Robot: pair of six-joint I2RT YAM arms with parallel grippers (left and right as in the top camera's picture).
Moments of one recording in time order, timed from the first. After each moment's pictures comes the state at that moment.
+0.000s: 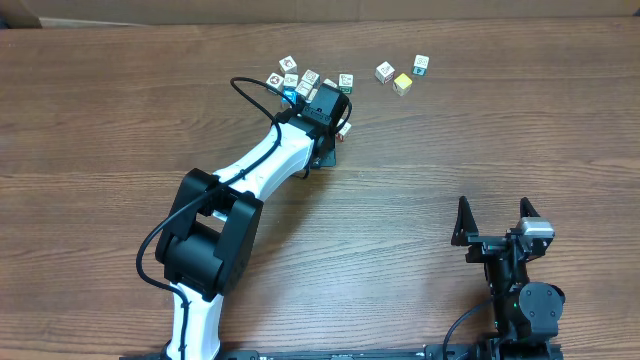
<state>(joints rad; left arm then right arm) -0.52 2.11 1.52 -0.69 -0.20 -0.51 0.00 0.01 0.02 -0.03 0.00 0.08</state>
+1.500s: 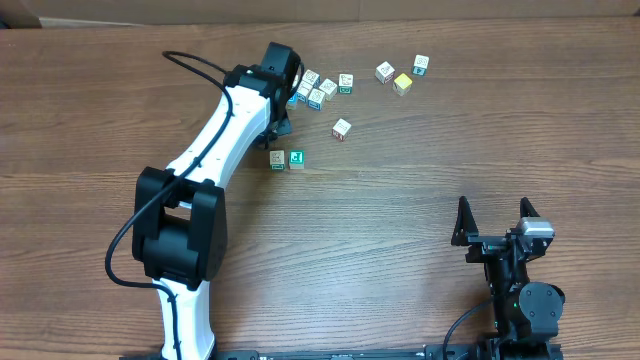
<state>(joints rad) -0.32 2.11 1.73 -1.02 -0.30 -0.64 0.00 0.01 0.02 -0.03 0.00 0.08</state>
